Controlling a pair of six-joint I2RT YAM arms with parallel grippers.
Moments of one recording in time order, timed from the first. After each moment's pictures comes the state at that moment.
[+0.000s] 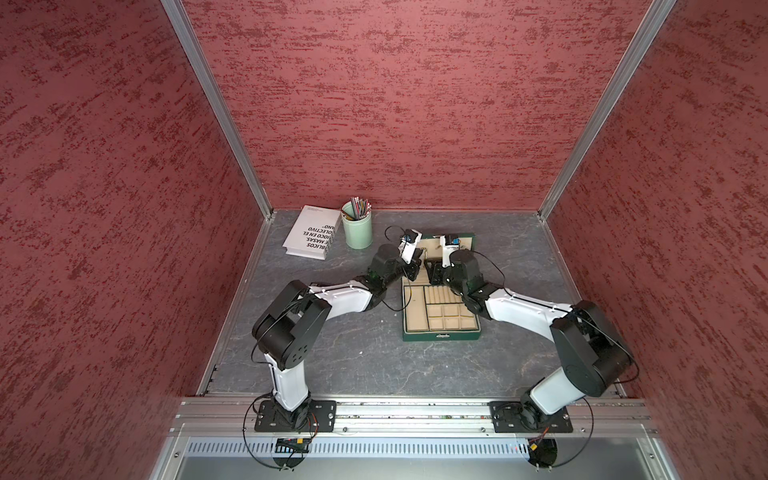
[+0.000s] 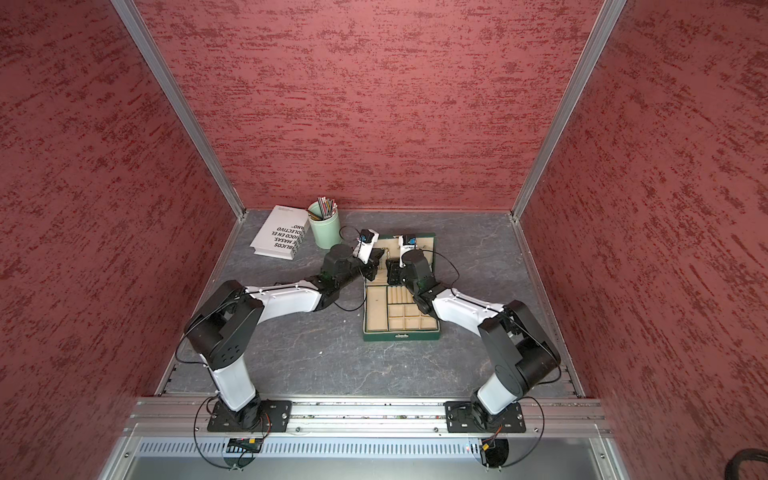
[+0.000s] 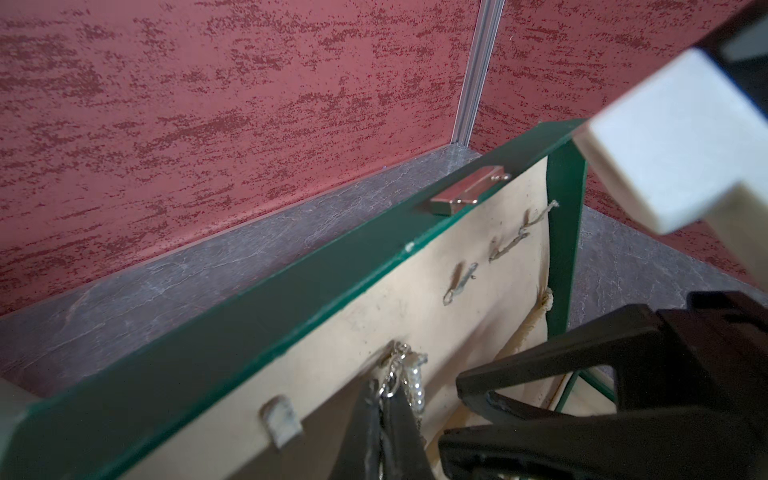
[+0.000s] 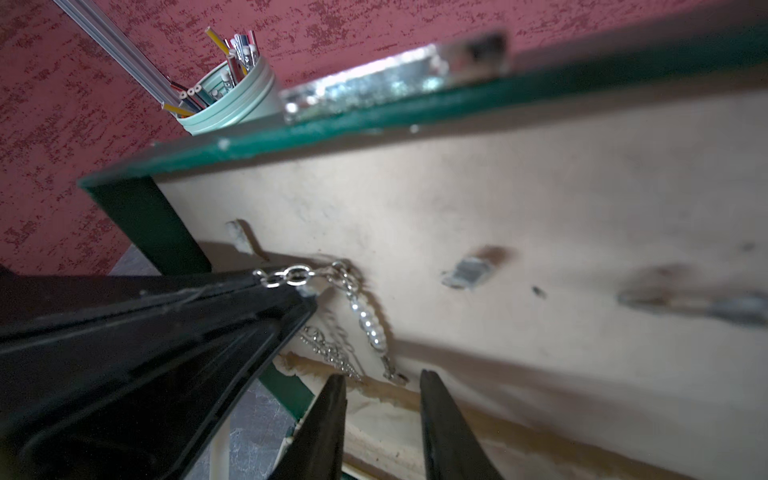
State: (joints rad) left arm -0.65 1.81 1.01 0.56 0.06 -0.04; right arm 0.57 1.60 0.85 0.31 0.06 0.45
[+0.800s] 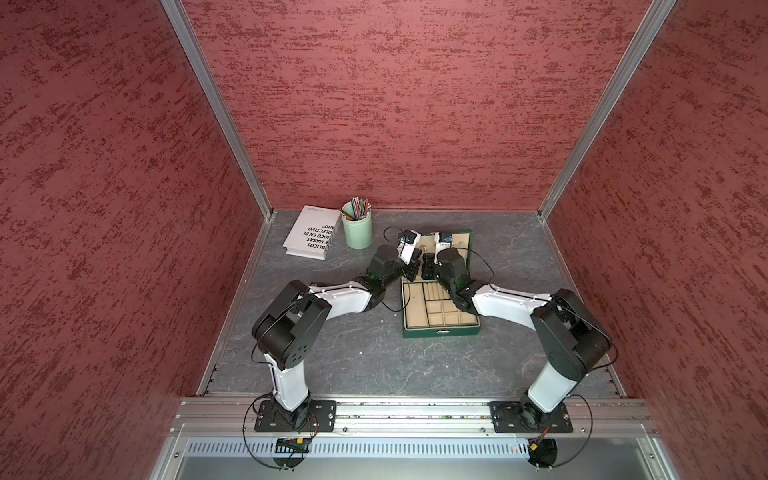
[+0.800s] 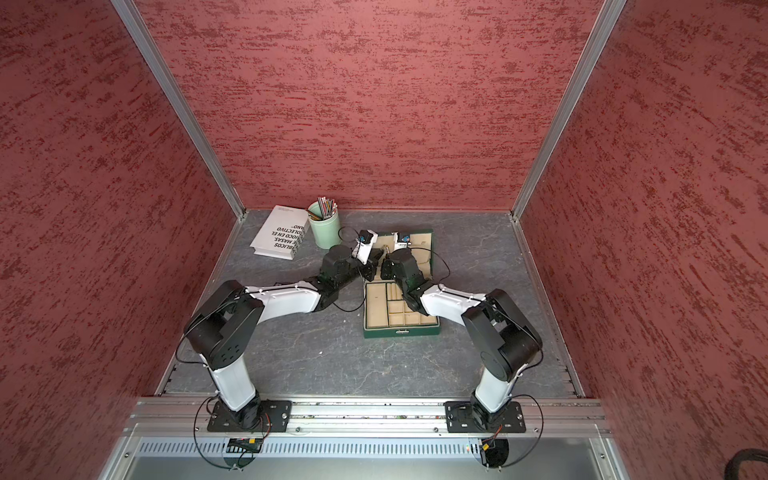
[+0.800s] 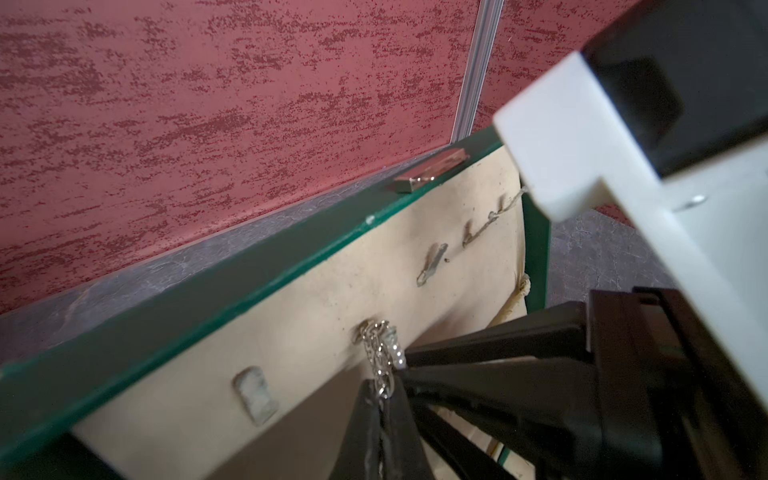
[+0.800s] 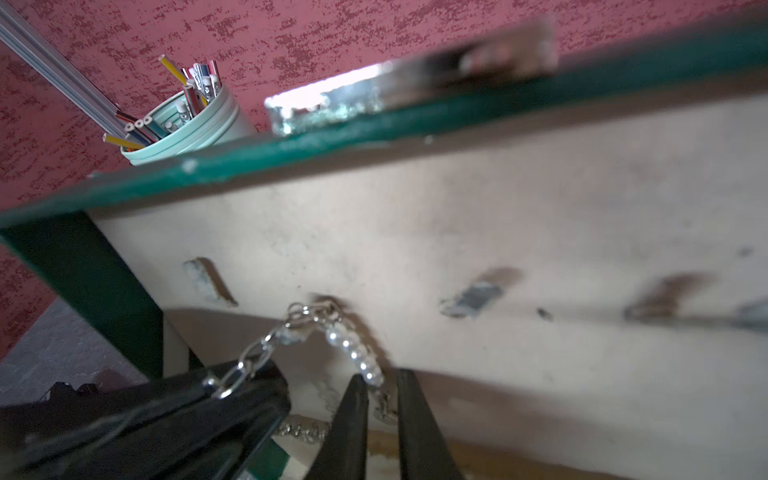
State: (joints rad) left arm -0.64 1.81 0.99 0.58 0.07 -0.04; right arm 0.61 1.72 0.93 0.37 0.23 0.47
